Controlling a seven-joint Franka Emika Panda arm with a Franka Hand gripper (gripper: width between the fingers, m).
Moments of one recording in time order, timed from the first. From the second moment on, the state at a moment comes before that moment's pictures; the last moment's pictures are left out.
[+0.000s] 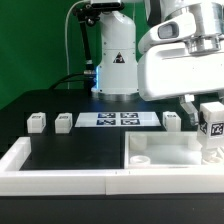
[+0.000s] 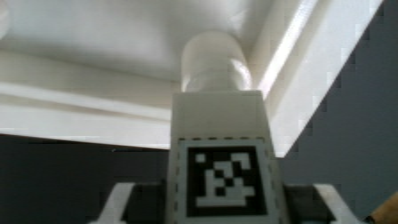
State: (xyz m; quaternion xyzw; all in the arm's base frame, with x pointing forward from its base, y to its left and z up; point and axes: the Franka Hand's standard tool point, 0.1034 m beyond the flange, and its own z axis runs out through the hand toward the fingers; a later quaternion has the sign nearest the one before) arm 0.617 0.105 0.089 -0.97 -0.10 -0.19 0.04
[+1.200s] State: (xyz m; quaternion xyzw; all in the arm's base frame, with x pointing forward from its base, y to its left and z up) arm 0.611 0.117 0.072 -0.96 -0.11 -0.24 0.04
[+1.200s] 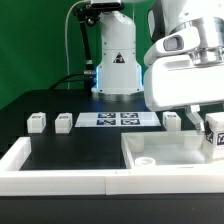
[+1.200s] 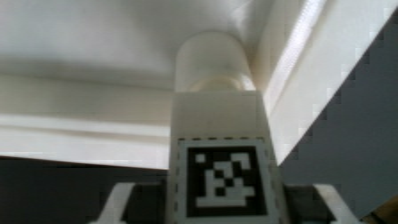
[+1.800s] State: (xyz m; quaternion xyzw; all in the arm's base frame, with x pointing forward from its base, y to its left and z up) arm 0.611 0.117 0.072 -0.96 -0.11 -0.24 0.04
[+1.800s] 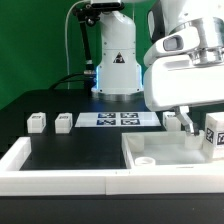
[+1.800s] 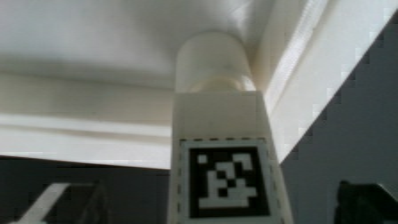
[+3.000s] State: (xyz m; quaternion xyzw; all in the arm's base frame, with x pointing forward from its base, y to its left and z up) arm 0.613 0.119 0.086 -0.99 -0.12 -0.05 0.06
